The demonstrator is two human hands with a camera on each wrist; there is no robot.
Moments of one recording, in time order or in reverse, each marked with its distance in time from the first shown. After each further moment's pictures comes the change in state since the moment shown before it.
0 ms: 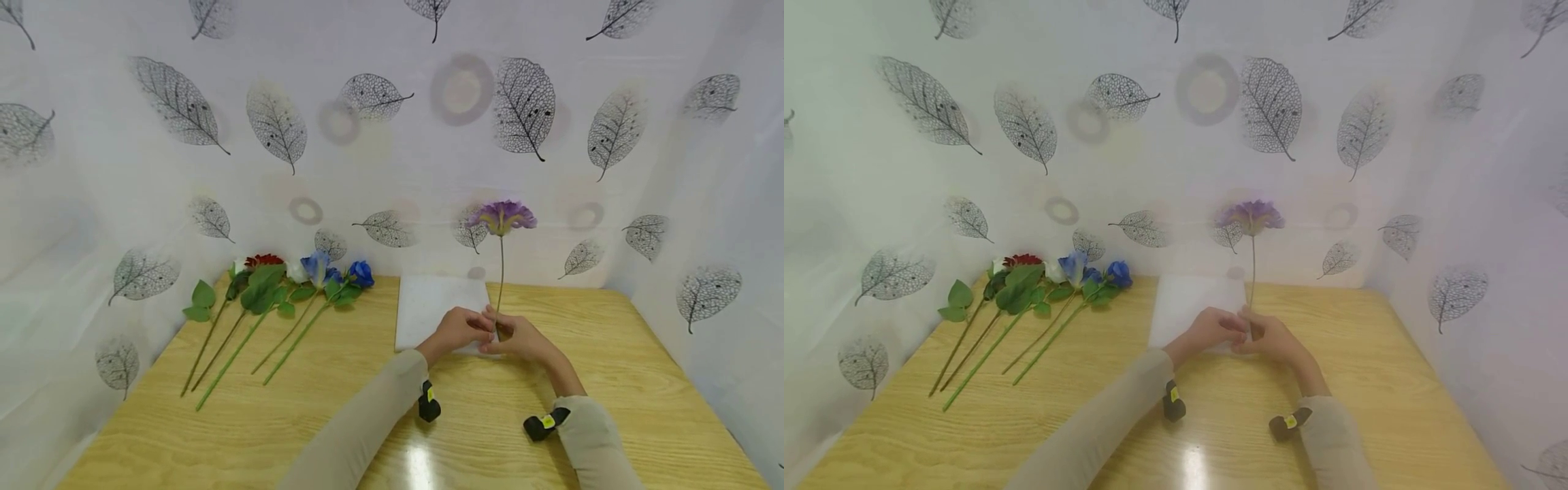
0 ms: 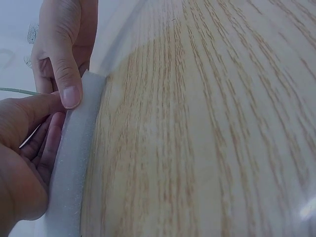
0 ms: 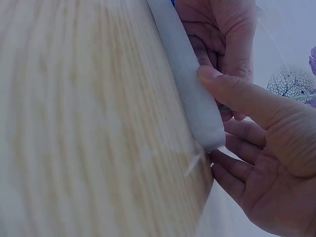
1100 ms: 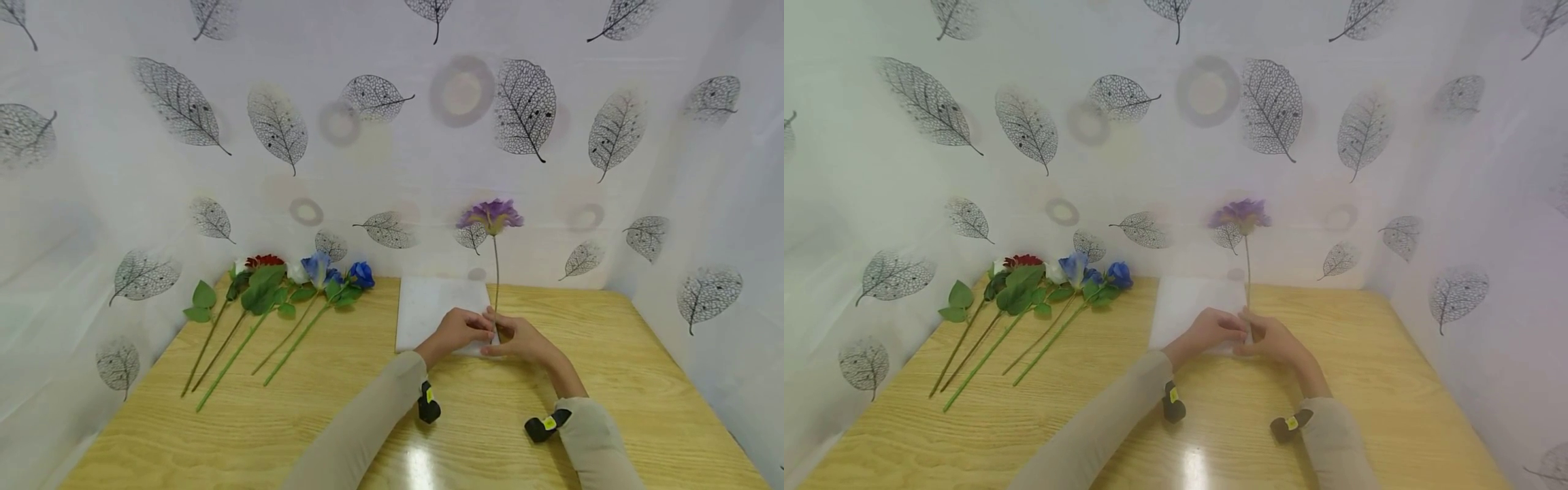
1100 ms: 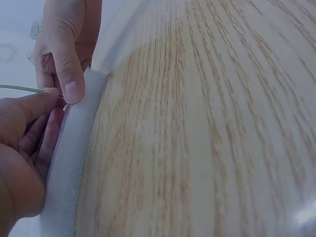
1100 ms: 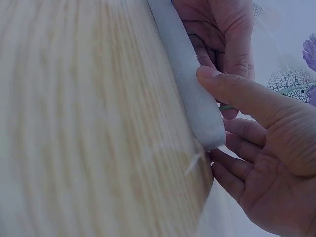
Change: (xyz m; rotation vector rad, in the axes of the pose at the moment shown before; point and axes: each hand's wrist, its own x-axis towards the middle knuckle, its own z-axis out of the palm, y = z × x) left_hand 0.002 -0.005 0.001 -0.080 0.008 -0.001; right_hand 0.001 0.002 0.001 0.025 -0.031 0.016
